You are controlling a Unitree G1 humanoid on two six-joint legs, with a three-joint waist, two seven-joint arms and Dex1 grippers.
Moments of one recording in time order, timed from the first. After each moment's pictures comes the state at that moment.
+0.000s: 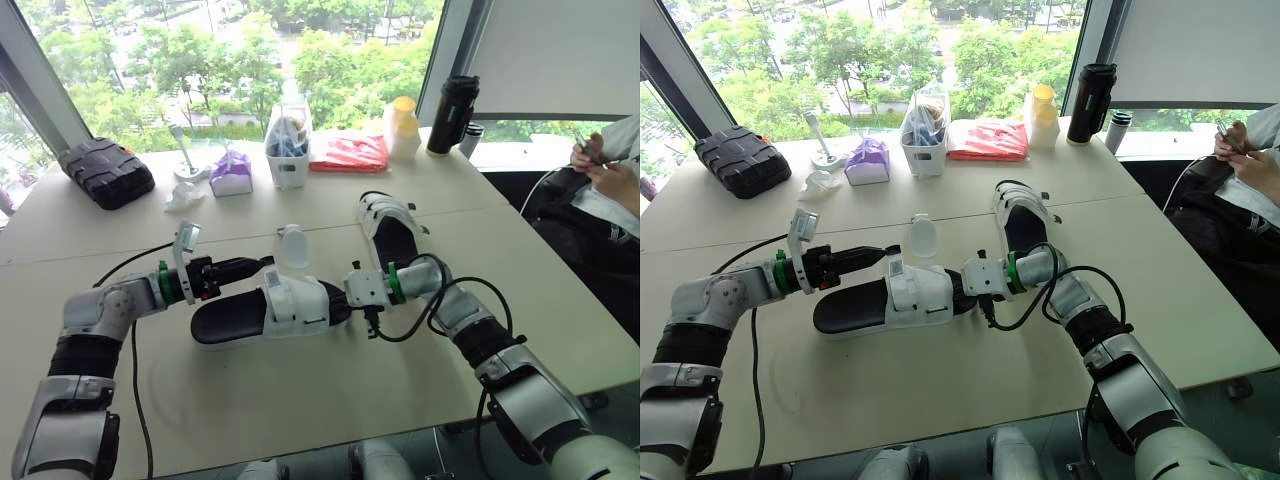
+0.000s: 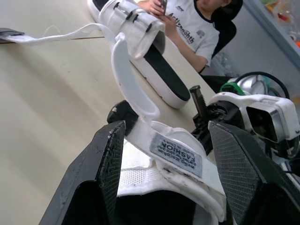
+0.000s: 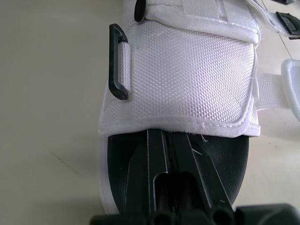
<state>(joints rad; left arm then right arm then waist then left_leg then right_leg) -0.59 0.63 0.07 0.38 -0.80 0.84 -1.03 -0.76 -0.42 0.41 0.57 -0.07 -0.39 1.21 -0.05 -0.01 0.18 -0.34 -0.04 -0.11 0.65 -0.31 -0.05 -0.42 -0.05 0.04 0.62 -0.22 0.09</state>
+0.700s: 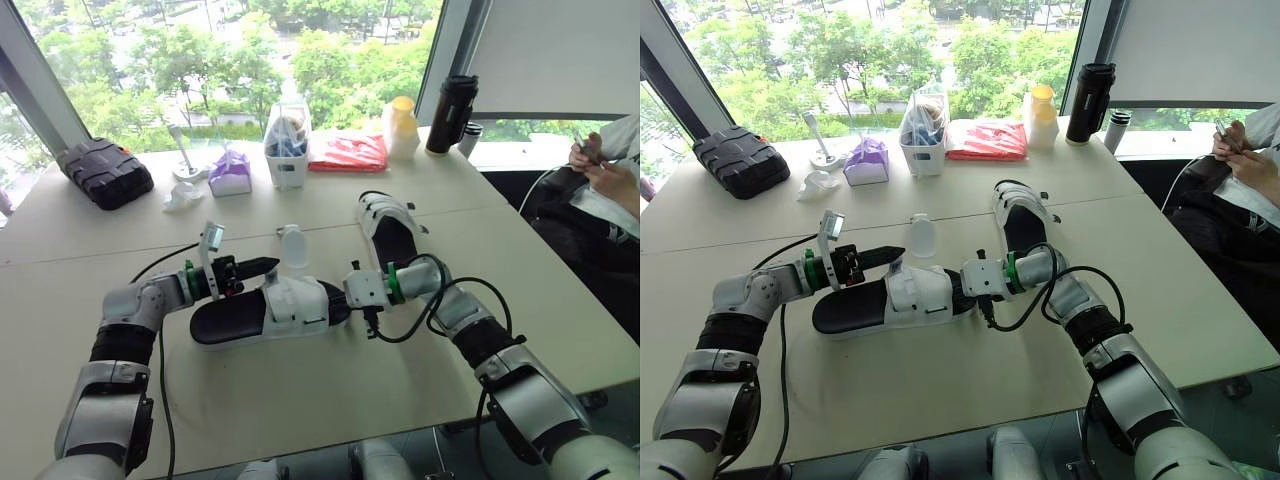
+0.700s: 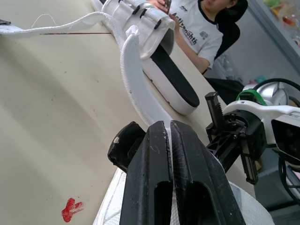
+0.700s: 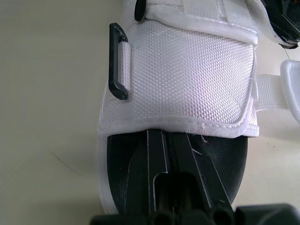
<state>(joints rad) -0.66 0.52 0.08 0.49 -0.69 0.80 -1.04 -0.76 -0.42 0.41 0.57 -0.07 -0.40 1.21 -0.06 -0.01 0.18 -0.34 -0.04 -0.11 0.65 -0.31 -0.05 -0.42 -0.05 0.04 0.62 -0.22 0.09</state>
